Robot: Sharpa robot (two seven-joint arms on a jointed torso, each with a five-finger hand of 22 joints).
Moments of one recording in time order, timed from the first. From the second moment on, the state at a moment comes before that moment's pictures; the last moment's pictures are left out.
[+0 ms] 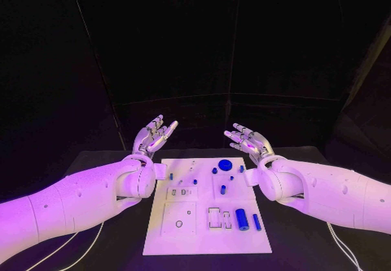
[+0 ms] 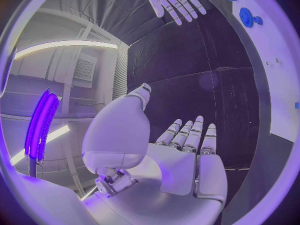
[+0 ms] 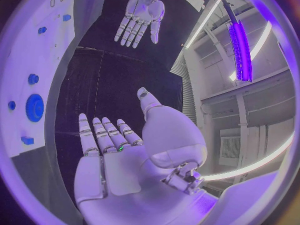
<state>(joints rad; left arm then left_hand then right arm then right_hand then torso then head) 1.11 -0.66 -0.04 1.33 0.01 -0.61 0.55 1.18 -0.11 0.21 0.29 0.04 0.21 0.14 0.02 0.03 0.16 0.16 0.02 0.02 0.29 0.17 0.03 0.04 0.13 0.08 0.27 0.01 0.02 1.17 -0.67 -0.14 1.34 -0.07 -0.50 0.44 1.13 0.15 0.02 -0.06 0.21 0.22 0.14 0.03 0.03 0.29 0.23 0.03 0.03 0.29 0.22 0.03 0.03 0.07 0.36 0.29 0.04 0.04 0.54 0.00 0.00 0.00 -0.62</state>
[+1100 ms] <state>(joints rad) 1.12 -0.80 -0.04 1.50 0.02 -0.54 0.56 1.28 -0.06 0.20 0.25 0.04 0.65 0.18 0.13 0.08 0.77 0.23 0.15 0.08 0.86 0.19 0.21 0.12 0.16 0.71 0.29 0.27 0.14 1.25 -0.69 -0.08 1.24 -1.00 -0.36 0.20 1.35 0.09 0.10 -0.28 0.18 0.96 0.20 0.11 0.07 1.14 0.13 0.13 0.07 1.28 0.06 0.26 0.15 0.16 1.01 0.16 0.41 0.21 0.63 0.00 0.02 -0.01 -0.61</state>
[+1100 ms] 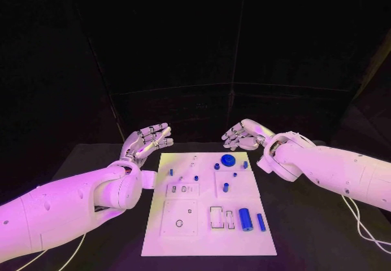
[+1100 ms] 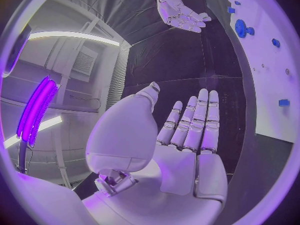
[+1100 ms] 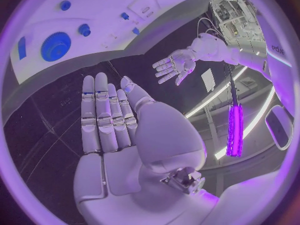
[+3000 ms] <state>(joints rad) 1.13 -0.87 -0.04 1.65 0.02 -0.51 0.54 1.29 -0.05 0.18 0.23 0.04 0.77 0.20 0.14 0.08 0.85 0.20 0.15 0.07 0.95 0.16 0.22 0.12 0.17 0.80 0.27 0.31 0.15 1.26 -0.60 -0.08 1.21 -1.62 -0.17 -0.06 1.30 0.06 0.15 -0.25 0.19 1.00 0.17 0.07 0.07 1.16 0.10 0.08 0.09 1.47 0.01 1.32 1.13 0.16 1.19 0.11 1.16 0.83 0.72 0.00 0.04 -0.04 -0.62</state>
